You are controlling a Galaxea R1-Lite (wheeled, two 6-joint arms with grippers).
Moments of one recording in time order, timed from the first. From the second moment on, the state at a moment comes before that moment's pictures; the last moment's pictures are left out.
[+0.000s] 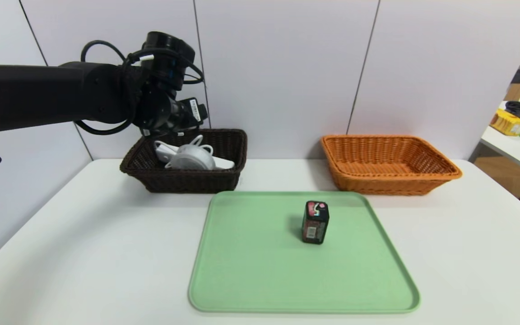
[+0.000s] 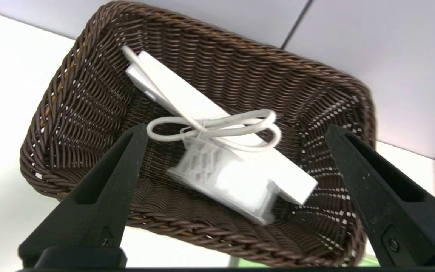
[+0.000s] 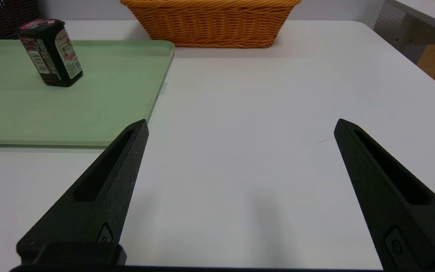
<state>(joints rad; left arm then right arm) -0.43 1.98 -1.79 0.30 0.51 -0.50 0.00 0.00 0.00 0.00 0.00 -0.01</state>
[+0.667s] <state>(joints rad) -0.46 1.85 -1.69 0.30 0.51 -0.41 0.00 0.00 0.00 0.00 0.00 -0.01</state>
